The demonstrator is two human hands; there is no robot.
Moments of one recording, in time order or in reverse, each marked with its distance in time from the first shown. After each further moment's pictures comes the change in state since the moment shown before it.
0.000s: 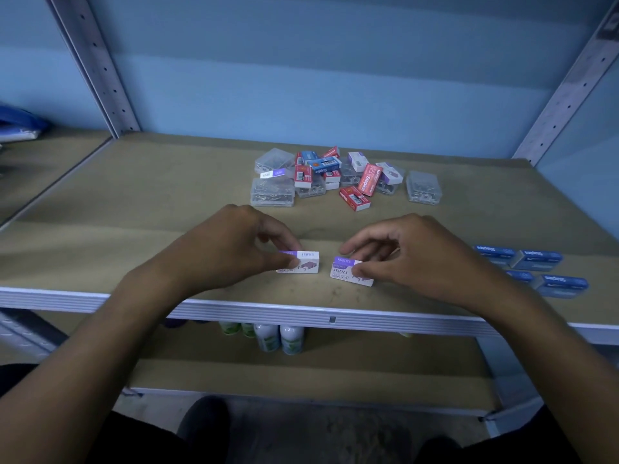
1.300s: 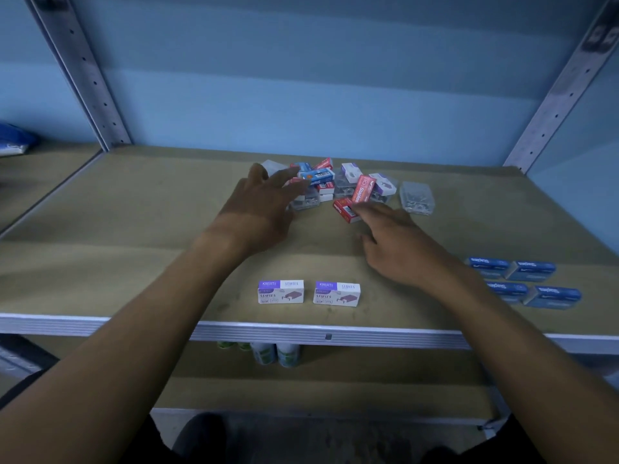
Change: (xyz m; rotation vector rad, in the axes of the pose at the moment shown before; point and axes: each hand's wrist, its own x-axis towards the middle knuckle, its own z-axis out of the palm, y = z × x) left_hand 0.086 -0.020 0.014 0.506 0.169 -0.009; right_hand 0.050 0.036 0.011 -0.417 0.110 0.124
